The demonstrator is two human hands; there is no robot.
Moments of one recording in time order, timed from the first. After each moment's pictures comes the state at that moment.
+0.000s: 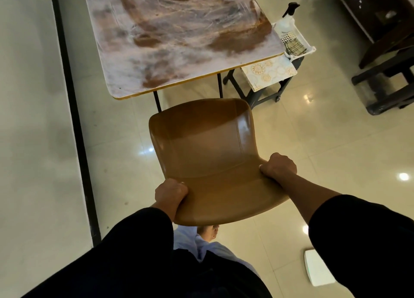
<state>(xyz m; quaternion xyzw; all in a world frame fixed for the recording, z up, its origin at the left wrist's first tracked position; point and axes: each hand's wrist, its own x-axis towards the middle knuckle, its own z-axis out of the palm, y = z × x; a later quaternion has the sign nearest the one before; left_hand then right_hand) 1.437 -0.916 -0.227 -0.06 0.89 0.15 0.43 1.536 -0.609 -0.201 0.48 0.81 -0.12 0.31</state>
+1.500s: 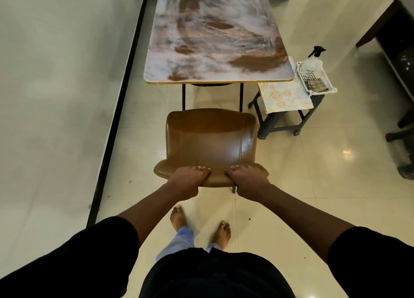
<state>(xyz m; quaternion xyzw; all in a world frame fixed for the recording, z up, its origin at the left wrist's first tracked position) 1.573 -0.837 -0.154 0.37 0.90 -0.03 0.21 1.624 -0.612 -0.146 -0.15 0.97 -0.03 0.19</state>
